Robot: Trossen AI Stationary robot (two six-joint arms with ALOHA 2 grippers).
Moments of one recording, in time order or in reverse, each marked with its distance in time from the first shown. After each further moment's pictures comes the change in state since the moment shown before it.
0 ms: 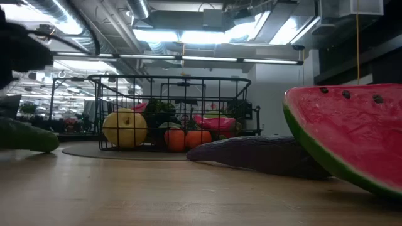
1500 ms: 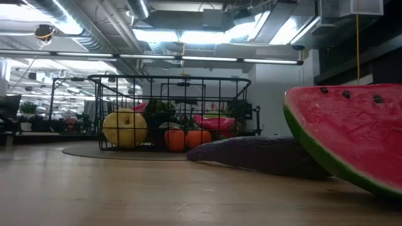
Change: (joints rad) left arm 0.094 -0.042 0.383 0.433 -0.196 0.924; right arm 0.005 0.000 0.000 -0.029 -0.008 0.008
